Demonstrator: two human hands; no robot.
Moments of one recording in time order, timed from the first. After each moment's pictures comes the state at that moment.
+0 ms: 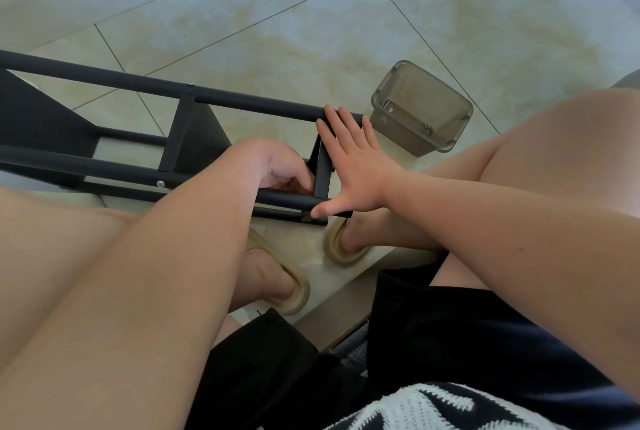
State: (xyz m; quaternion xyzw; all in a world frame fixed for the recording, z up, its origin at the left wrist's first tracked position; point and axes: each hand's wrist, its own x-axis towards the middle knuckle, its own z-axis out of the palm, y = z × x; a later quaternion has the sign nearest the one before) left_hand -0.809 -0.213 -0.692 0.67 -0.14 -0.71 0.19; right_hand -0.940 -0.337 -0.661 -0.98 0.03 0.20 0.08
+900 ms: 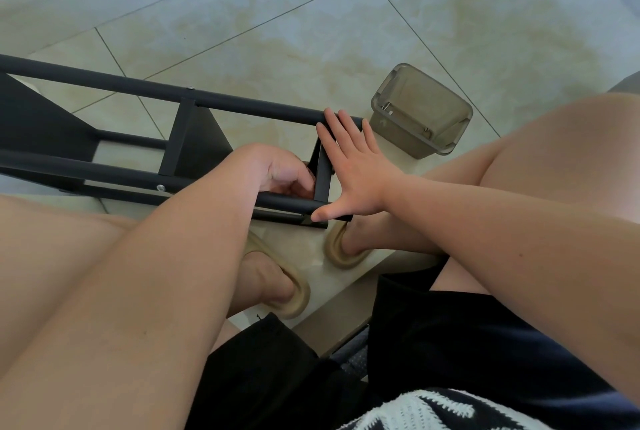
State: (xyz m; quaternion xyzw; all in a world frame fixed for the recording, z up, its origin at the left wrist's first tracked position) left_hand -0.811 -0.212 -0.701 0.65 -0.12 -0.72 0.23; right_hand -0.940 -0.340 -0.666 -0.98 0.02 0.19 0.08
